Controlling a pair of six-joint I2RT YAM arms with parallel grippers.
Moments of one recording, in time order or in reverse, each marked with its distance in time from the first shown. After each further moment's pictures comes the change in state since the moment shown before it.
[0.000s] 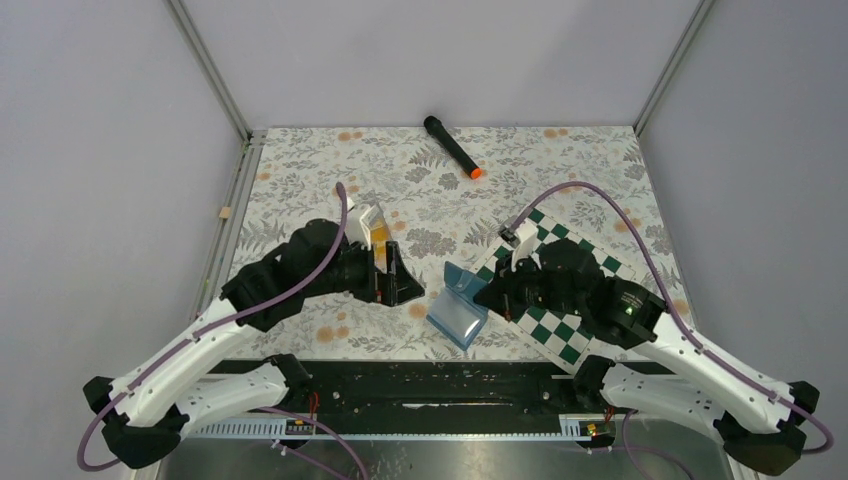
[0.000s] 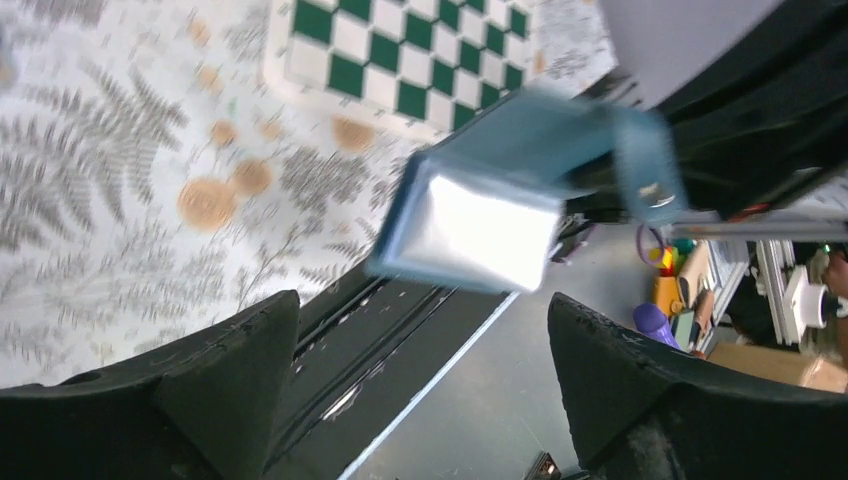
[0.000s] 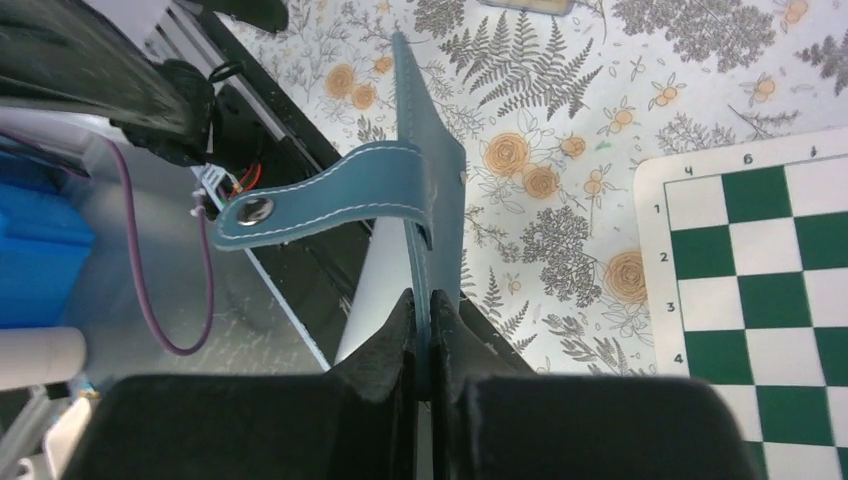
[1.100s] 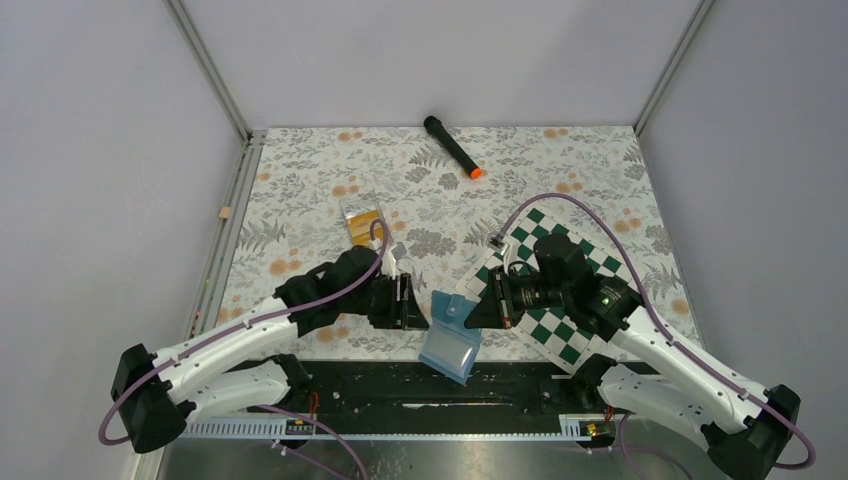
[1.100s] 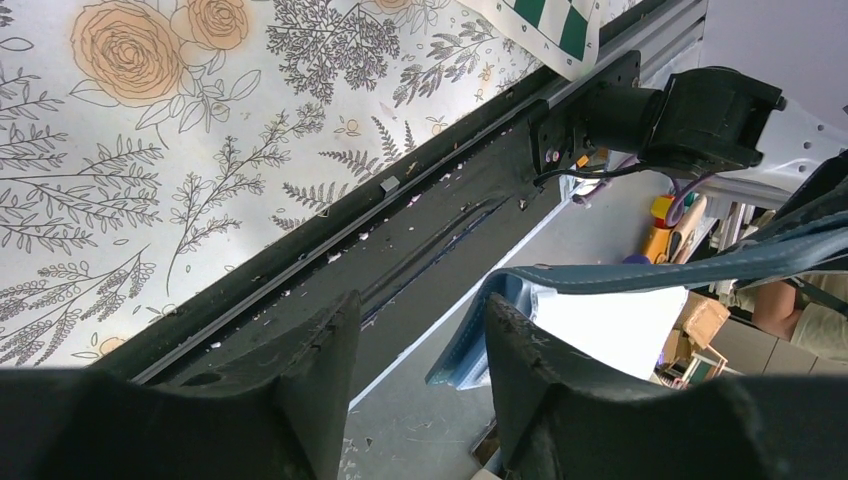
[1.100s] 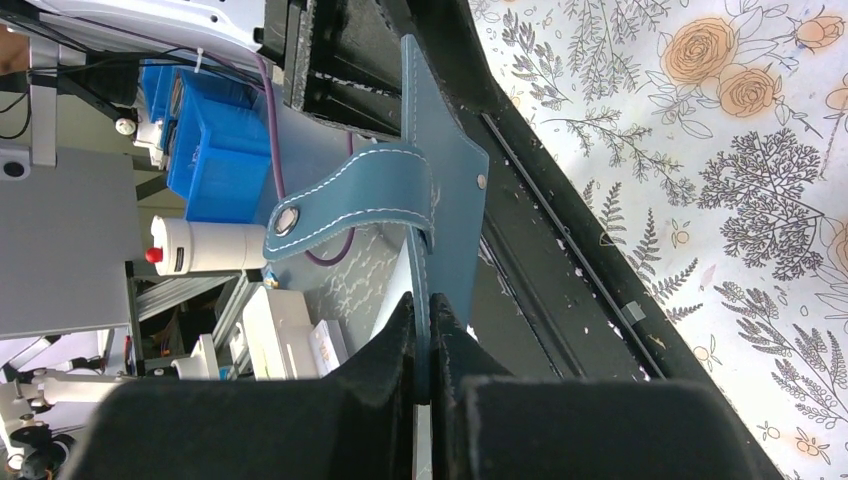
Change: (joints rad) left arm -0.025 0.082 -0.370 0.207 0.119 -0.216; right arm -0.222 0.029 -0.175 0.145 -0.579 0.149
